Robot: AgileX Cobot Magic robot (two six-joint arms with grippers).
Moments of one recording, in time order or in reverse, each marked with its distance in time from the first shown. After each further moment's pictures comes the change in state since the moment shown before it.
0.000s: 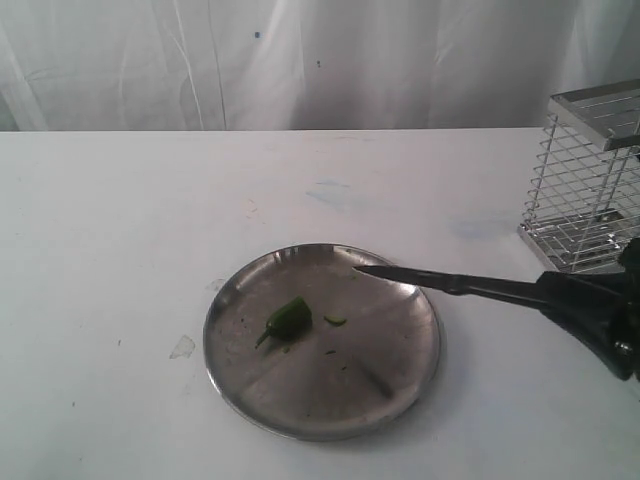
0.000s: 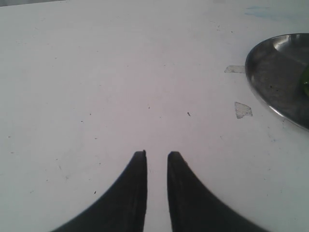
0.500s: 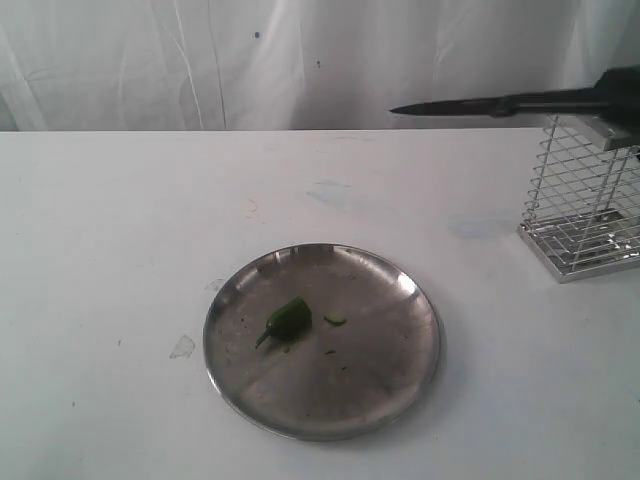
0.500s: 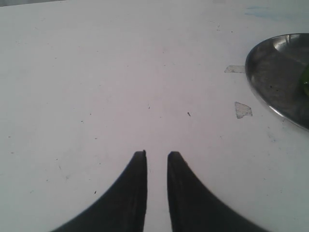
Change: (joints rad) left arm 0.000 0.000 0.000 0.000 0.000 0.000; right arm 0.000 -0.002 -0.491 -0.204 -0.015 0.341
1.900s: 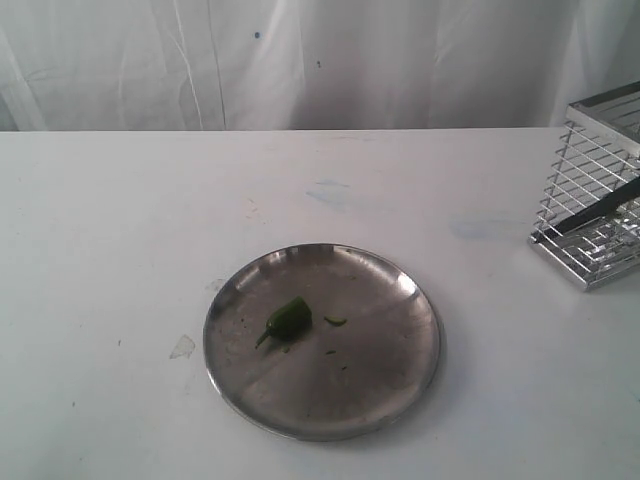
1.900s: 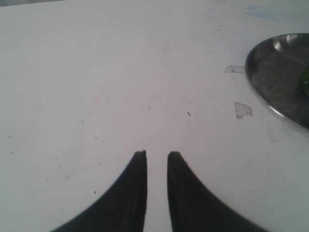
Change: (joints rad) left arm 0.000 0.000 0.000 0.000 0.000 0.000; right arm 0.000 0.358 -0.405 -0.893 -0.104 0.253
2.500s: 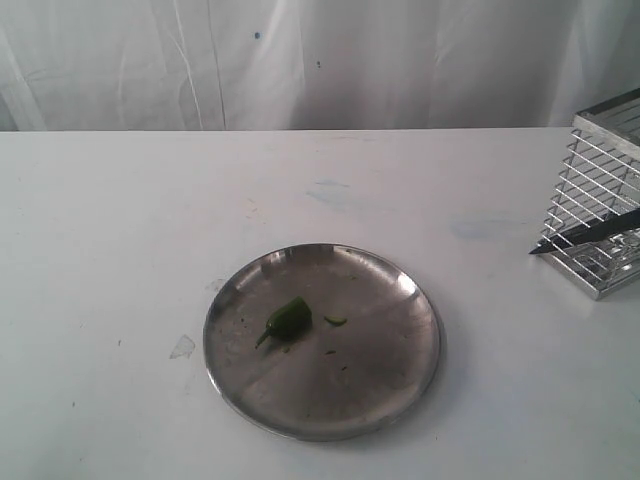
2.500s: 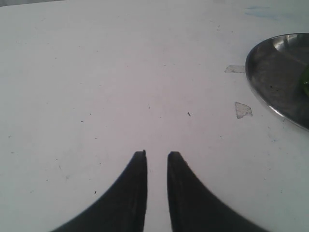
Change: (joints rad) left arm 0.000 0.000 0.000 0.000 0.000 0.000; right arm 0.000 0.058 0.058 -0.036 -0.017 0.004
